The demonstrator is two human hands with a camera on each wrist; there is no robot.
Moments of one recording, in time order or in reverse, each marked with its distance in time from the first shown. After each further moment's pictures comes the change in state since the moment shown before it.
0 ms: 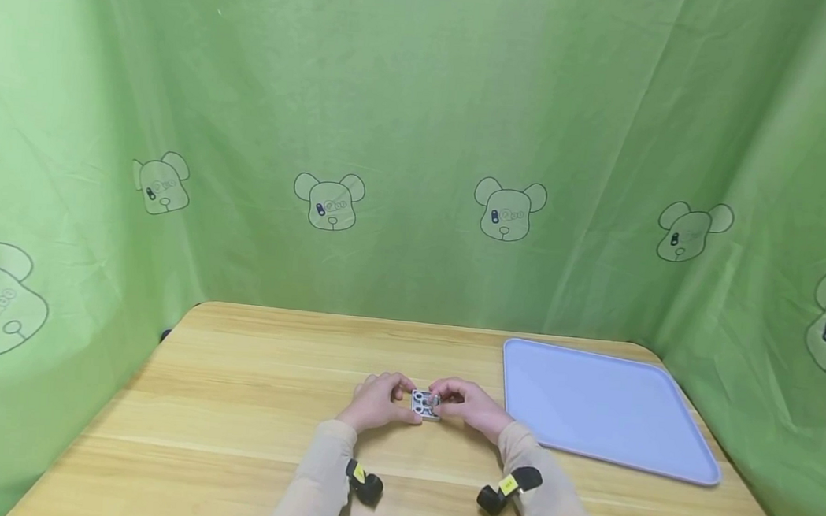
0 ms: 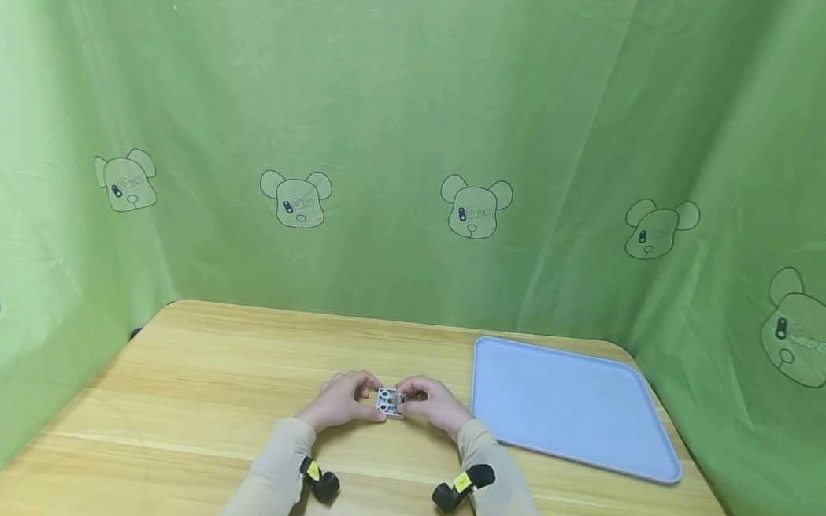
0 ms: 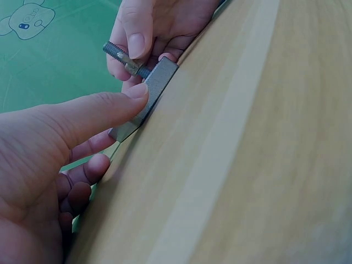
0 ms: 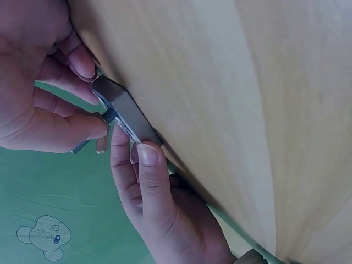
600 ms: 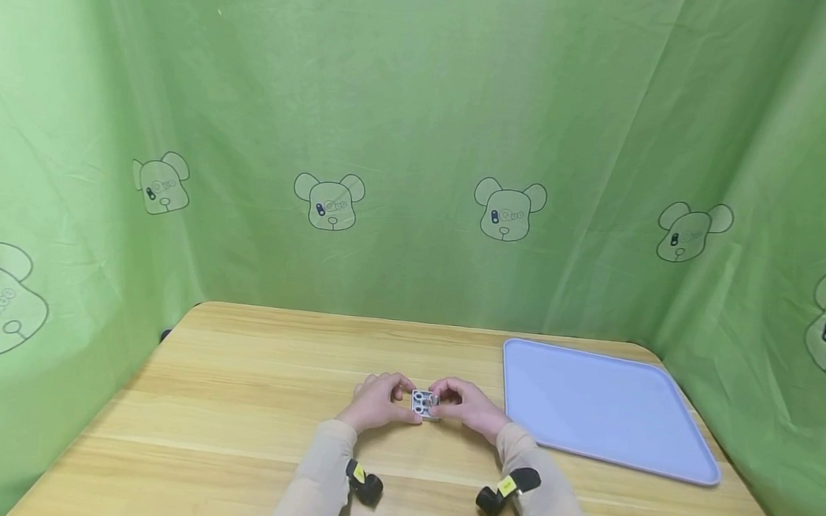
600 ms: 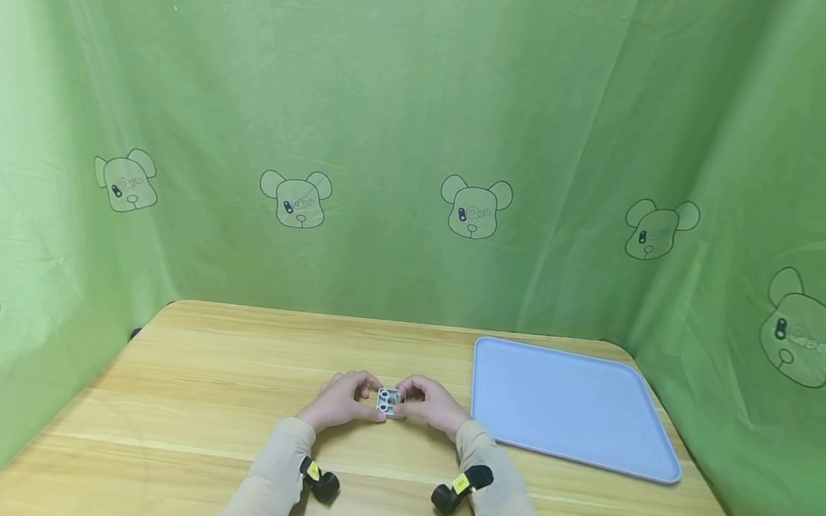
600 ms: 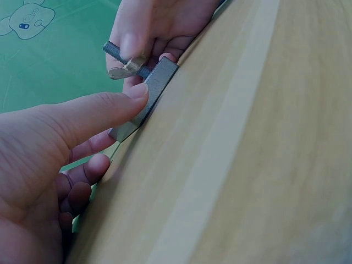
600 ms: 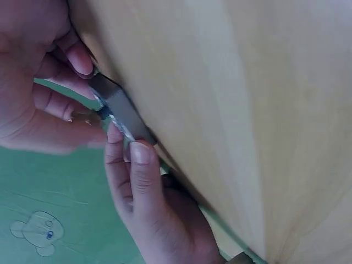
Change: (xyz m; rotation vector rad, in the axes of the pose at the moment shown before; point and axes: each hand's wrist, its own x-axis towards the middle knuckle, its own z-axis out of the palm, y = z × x) left_hand 0.000 0.001 0.000 0.005 -0.001 -0.016; right_hand 0.001 -0.001 0.002 -0.015 0.026 0.020
